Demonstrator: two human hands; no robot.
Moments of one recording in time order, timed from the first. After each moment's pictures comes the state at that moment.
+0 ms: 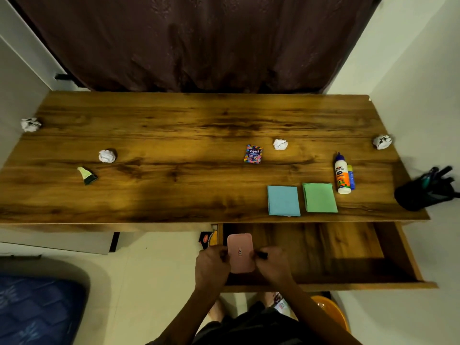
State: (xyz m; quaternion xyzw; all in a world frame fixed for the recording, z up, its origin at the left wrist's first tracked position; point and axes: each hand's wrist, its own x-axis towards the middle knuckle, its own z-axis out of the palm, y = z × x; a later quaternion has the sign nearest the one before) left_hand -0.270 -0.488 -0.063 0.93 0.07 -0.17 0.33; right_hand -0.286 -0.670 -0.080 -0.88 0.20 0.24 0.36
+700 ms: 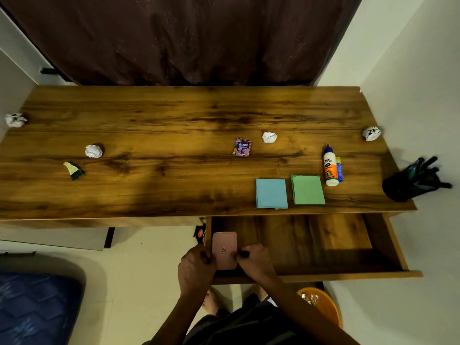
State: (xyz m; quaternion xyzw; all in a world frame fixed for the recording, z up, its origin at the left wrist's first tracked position) left_hand -0.299 -0.481 -0.088 0.92 0.15 -0.13 0.33; right_hand -0.294 -0.662 -0.087 -0.86 0.20 0.27 0.39
